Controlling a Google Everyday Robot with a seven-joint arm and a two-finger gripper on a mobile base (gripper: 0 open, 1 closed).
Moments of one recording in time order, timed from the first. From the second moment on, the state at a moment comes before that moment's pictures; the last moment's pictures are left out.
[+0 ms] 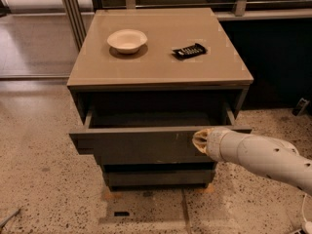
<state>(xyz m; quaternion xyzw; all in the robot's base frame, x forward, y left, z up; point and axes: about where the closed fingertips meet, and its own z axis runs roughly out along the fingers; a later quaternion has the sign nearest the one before) 0.553 -0.149 0.659 -0.63 0.65 -0.10 0.41</state>
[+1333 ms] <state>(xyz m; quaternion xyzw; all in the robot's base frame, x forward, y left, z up) 0.651 -0.144 0.655 -0.62 0.67 -0.13 0.39</state>
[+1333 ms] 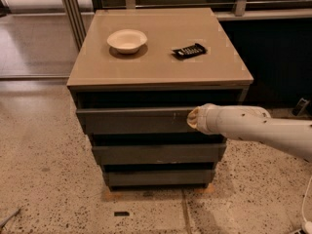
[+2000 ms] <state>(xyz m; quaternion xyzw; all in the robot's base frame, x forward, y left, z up) 0.617 -0.143 0.691 -0.66 0.65 -0.08 0.36</state>
